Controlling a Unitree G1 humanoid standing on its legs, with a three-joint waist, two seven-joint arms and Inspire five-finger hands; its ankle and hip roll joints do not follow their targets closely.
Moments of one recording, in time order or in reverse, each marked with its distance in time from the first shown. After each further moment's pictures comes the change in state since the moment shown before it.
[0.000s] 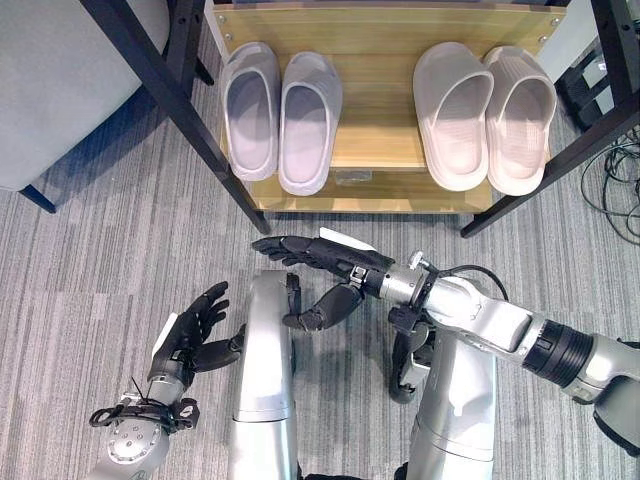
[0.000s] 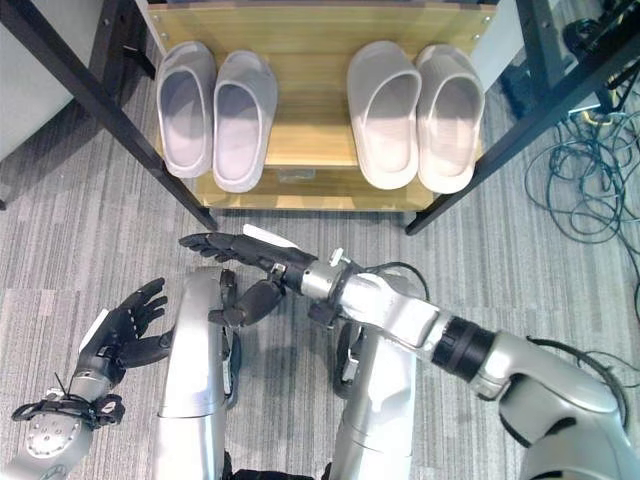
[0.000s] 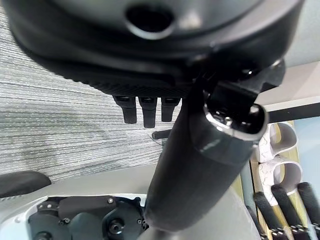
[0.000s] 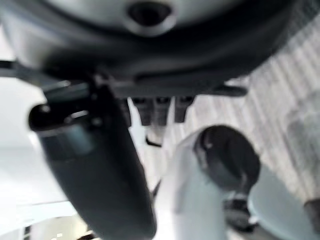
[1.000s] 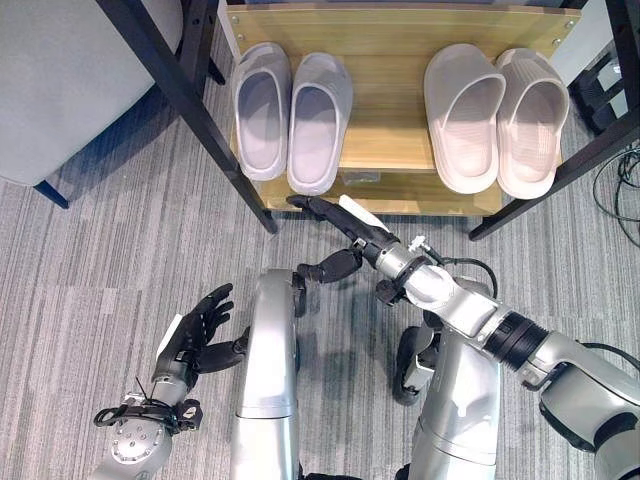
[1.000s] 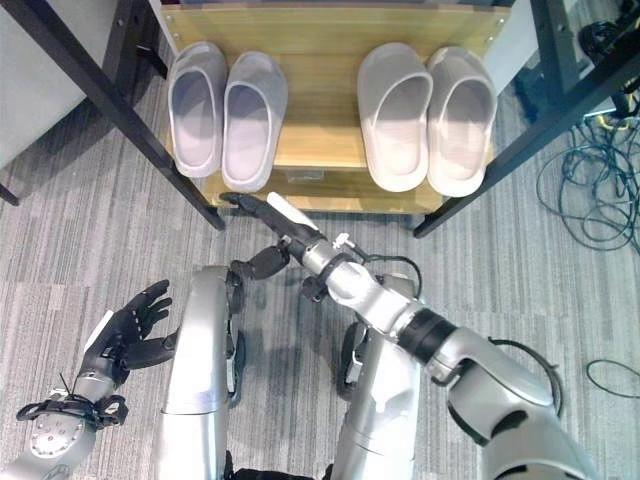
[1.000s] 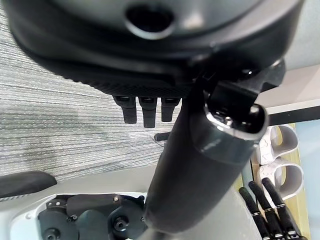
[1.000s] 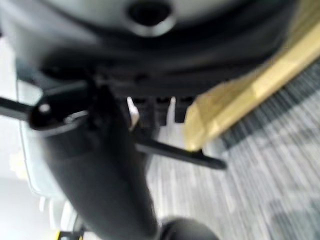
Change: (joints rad) left arm -0.008 -0.001 -0.021 0.004 -0.001 -0.001 -0.001; right arm -0.001 0.201 -0.151 0.299 -0.268 0.022 -0.192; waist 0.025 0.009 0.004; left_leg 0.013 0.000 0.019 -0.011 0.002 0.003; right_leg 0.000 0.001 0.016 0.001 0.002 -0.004
